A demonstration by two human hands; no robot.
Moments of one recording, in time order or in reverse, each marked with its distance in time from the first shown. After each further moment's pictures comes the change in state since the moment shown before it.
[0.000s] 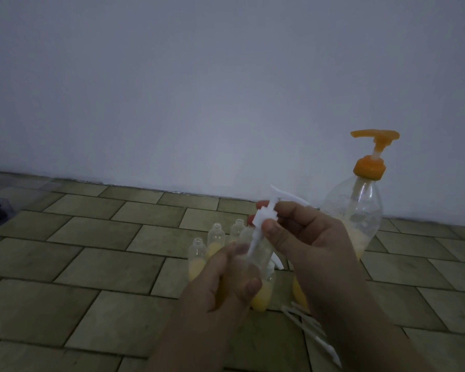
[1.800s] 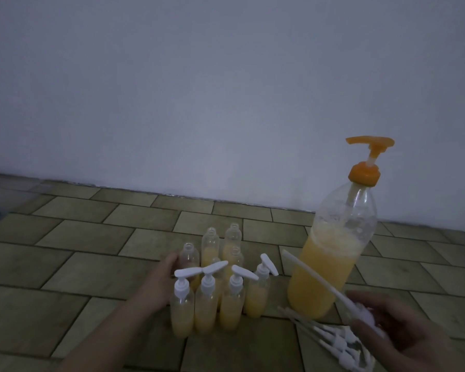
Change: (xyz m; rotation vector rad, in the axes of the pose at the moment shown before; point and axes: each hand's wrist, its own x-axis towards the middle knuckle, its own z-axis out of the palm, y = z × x) left_hand 0.096 -0.146 -0.087 0.368 0.058 -0.272; right_hand -0.065 0.071 -0.123 -0.539 0.167 -0.038
